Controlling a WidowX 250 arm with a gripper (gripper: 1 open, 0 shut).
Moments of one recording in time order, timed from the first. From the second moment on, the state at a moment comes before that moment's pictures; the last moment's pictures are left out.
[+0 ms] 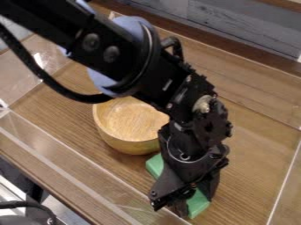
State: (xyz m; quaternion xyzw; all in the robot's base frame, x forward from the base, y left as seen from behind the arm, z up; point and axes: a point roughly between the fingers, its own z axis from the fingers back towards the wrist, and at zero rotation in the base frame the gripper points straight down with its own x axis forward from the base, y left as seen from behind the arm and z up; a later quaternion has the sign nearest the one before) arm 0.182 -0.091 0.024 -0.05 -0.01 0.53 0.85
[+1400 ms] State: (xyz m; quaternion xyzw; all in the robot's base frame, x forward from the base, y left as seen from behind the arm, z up) arm 0.182 -0.079 0.028 -0.04 -0.02 0.49 0.87
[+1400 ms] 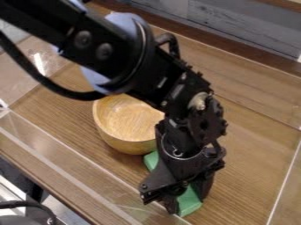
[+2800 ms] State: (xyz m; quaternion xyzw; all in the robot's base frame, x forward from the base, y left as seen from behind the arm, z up) arm 0.181 -0.067 0.041 -0.03 -0.03 0.45 0.89
